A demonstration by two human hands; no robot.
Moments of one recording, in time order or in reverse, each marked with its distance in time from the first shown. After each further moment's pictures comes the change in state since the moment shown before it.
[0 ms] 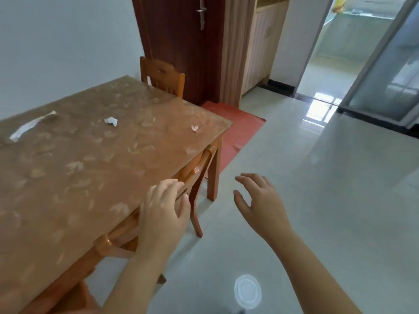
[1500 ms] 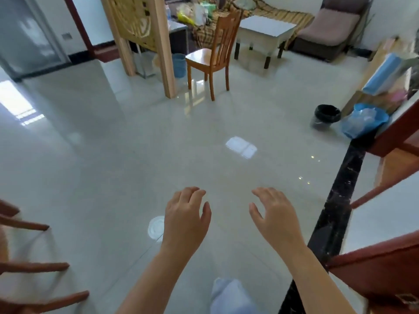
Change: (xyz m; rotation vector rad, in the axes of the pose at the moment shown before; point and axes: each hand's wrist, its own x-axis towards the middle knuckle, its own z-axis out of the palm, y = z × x) left_hand -0.643 -0.115 -0.349 -0.636 -0.834 1.247; right_hand -0.821 -0.569 0.002 -0.525 0.628 1.411
